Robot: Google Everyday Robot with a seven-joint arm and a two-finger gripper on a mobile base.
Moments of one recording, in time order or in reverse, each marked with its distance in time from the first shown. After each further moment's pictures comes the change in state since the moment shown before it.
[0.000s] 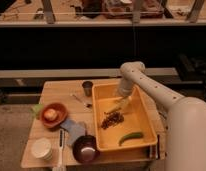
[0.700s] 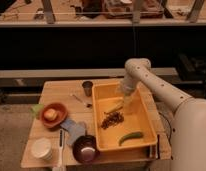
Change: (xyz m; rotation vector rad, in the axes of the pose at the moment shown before) arm 0.004 0.002 -0.030 0.042 -0.025 0.039
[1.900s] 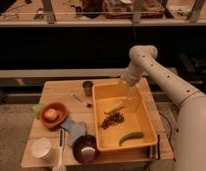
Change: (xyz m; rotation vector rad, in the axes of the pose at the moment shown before) arm 0.006 -0.013 -0.069 0.051 0.036 -0.007
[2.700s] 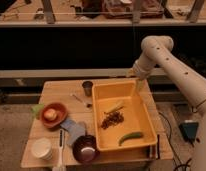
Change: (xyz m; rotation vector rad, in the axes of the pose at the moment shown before) arm 0.013 0.008 -0.070 0.083 0.038 0.010
